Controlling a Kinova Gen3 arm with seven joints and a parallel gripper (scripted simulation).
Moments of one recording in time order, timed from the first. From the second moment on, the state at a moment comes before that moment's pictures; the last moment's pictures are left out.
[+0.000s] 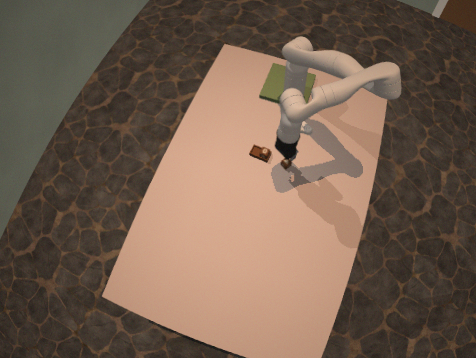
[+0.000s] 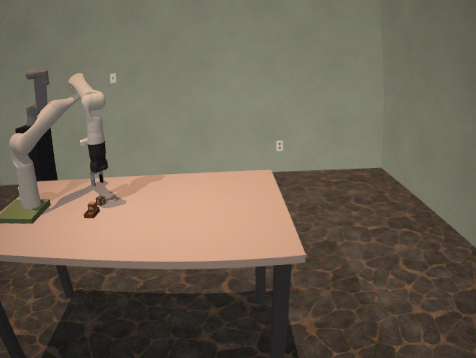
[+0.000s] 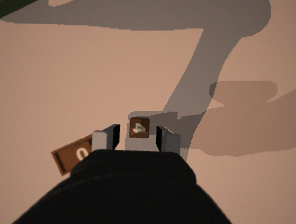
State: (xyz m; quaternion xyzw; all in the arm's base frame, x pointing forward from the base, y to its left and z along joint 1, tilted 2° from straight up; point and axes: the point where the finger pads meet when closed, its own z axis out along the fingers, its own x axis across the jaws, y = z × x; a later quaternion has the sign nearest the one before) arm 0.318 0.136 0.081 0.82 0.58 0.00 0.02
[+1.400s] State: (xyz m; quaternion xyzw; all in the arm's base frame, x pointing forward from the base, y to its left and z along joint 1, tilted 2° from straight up) arm 0.320 0.137 0.055 0.82 0.58 0.00 0.02
